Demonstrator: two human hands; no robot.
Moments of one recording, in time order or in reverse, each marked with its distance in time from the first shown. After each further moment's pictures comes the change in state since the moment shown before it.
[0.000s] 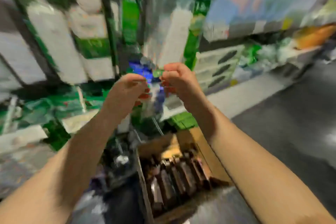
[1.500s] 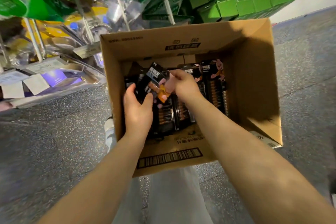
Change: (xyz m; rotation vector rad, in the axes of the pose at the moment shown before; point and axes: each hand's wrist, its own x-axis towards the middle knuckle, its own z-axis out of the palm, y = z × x) left_hand -0.061 -0.403 0.157 0.162 0.447 -0.789; right_hand -0.020 0.448 -0.037 -0.373 -0.241 0.801
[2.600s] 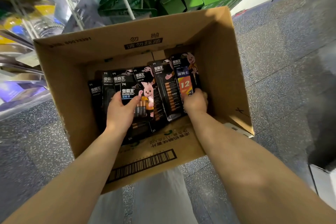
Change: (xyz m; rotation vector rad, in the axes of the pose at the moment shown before) left_hand 0.017 -0.012 0.036 -0.017 -0.288 -0.030; right_hand 0.017 0.115 -0.065 -0.229 0.404 0.403
